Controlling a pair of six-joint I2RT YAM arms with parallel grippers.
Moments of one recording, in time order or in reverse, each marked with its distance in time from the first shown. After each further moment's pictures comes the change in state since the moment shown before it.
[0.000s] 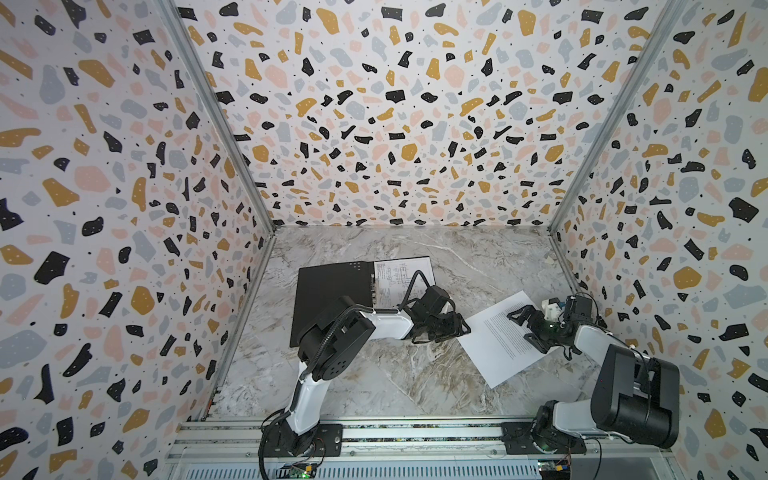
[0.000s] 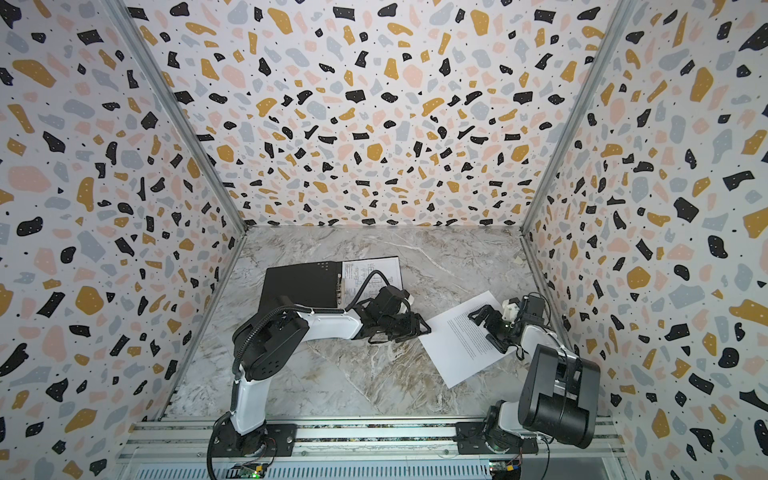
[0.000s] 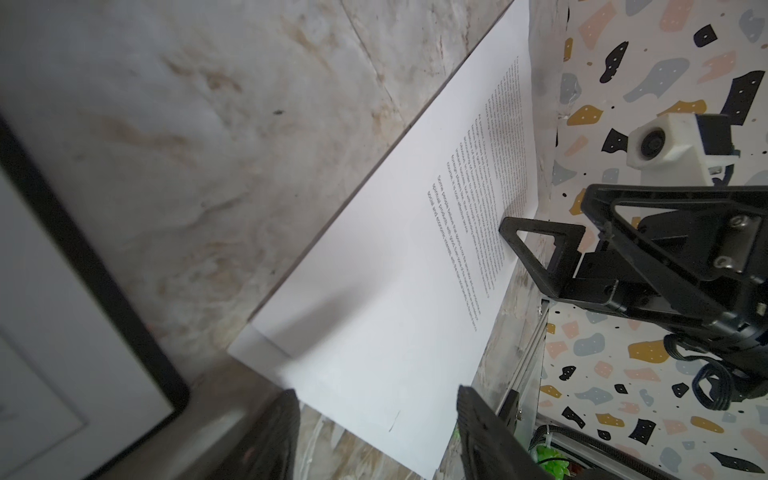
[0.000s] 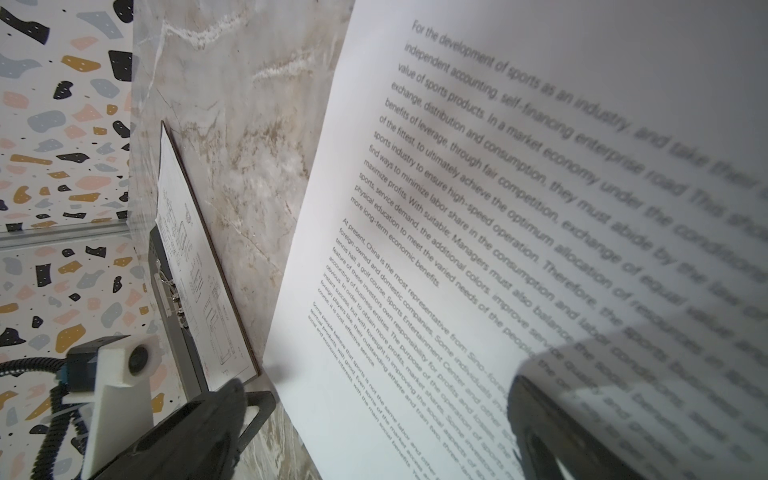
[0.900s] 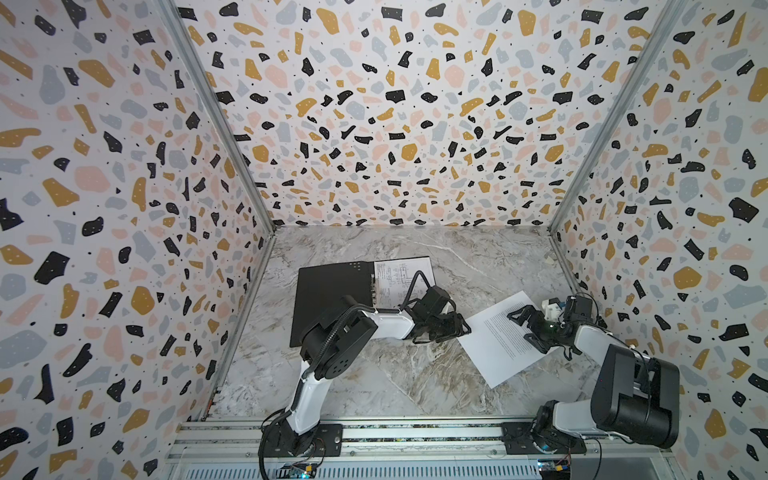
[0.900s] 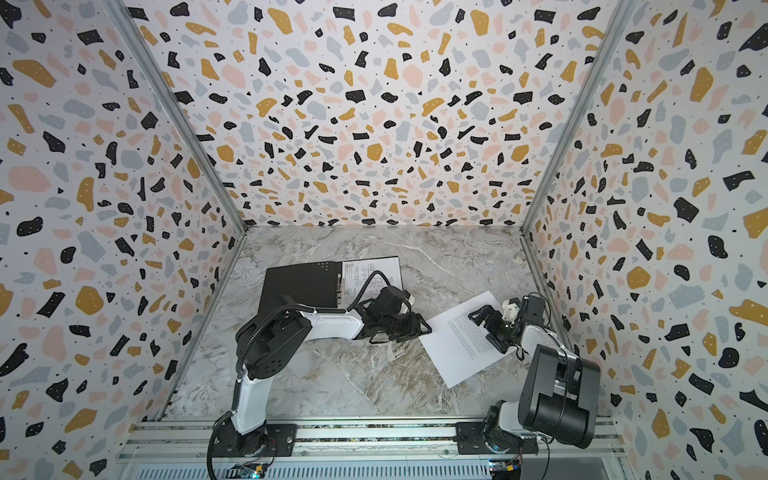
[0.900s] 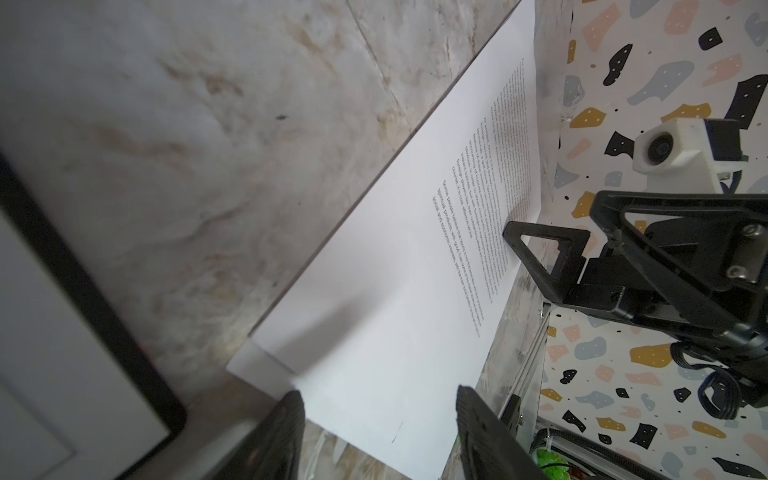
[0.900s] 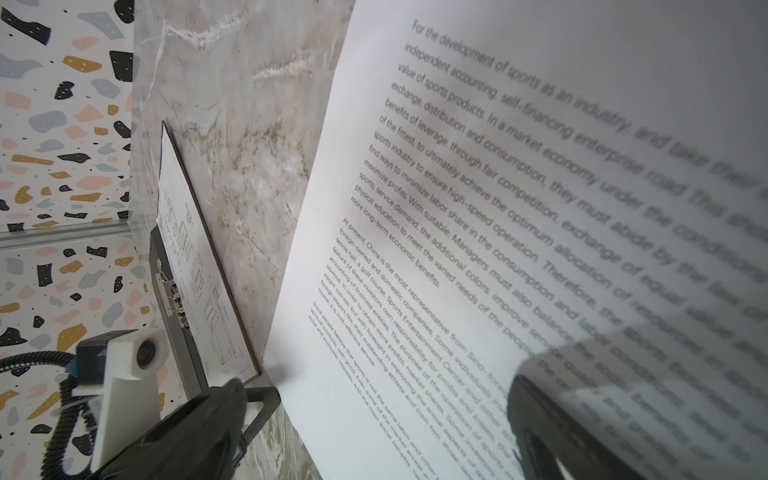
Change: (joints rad) left arm 0.000 0.025 0.016 0.003 -0.005 0.000; right arm -0.001 -0.001 -0.001 0.000 -0.002 -0.001
